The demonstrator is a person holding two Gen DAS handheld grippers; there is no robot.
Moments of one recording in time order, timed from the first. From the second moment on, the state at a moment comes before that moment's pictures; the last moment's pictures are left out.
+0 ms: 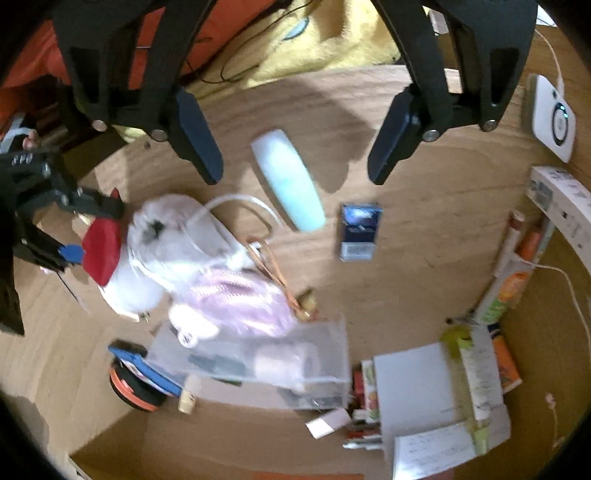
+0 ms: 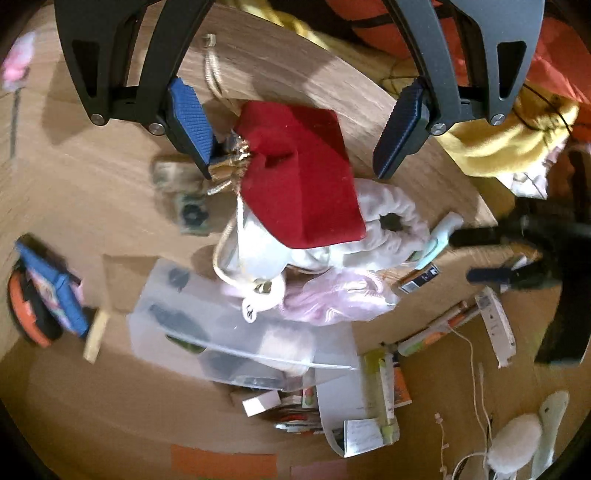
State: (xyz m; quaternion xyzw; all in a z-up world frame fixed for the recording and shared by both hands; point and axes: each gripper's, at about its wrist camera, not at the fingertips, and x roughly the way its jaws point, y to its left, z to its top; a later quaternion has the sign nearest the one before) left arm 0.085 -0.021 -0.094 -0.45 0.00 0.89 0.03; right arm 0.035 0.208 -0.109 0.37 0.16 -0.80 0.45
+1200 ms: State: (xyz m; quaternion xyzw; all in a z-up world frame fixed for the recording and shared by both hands) left arm 0.060 -0.028 -0.054 -0.37 -0.03 0.93 -0.01; right arm -0.015 0.248 -0.043 0.28 0.09 -0.86 0.43
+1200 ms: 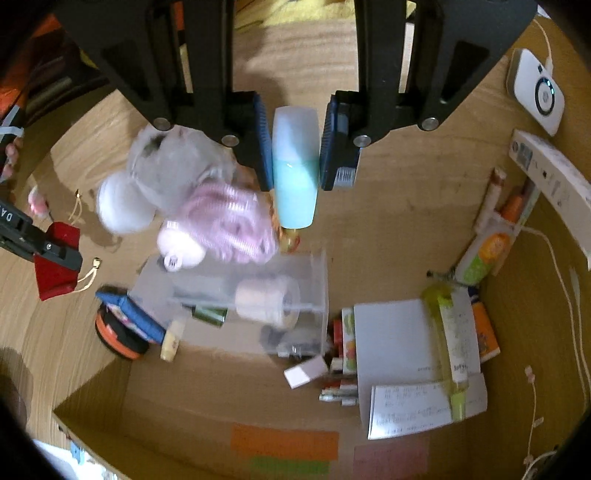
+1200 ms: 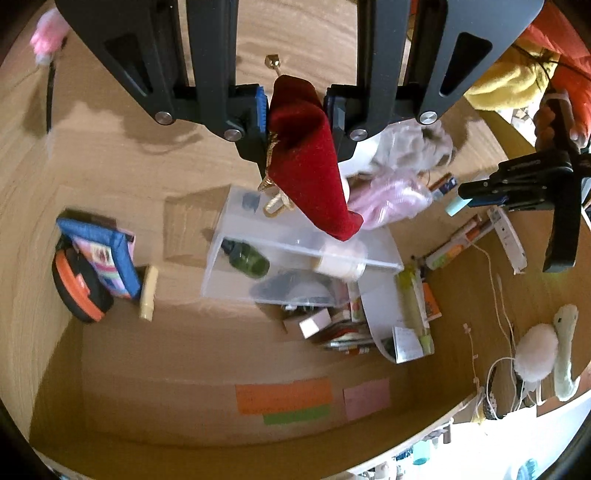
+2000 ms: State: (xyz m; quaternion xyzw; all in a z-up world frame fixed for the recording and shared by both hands) left arm -0.038 -0.022 -0.004 -0.32 -0.04 0.95 0.04; right arm -0.117 0.194 -0.008 0.27 0.06 -0.86 0.43
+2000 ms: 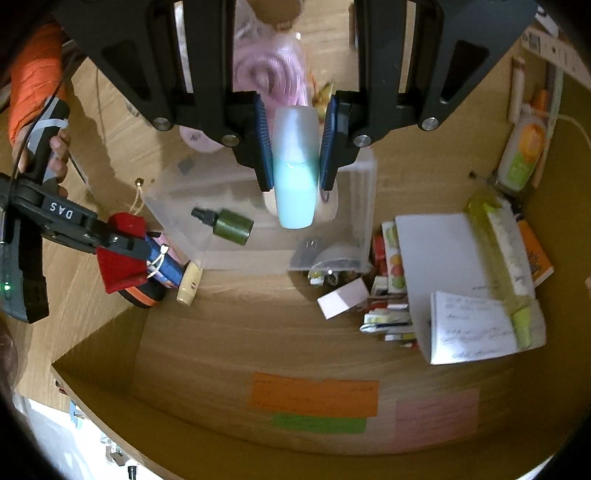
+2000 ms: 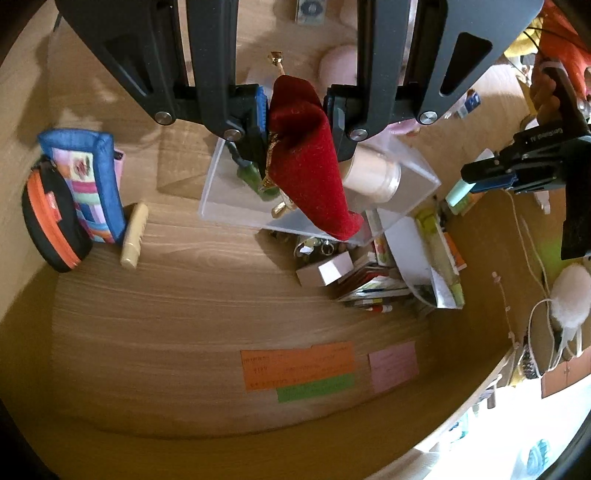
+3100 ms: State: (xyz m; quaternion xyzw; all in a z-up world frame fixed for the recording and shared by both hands) left arm -0.142 0.035 -0.047 -0.41 0.01 0.91 0.12; right arm -0.159 0.145 -0.062 0.35 0.10 -0.81 0.46
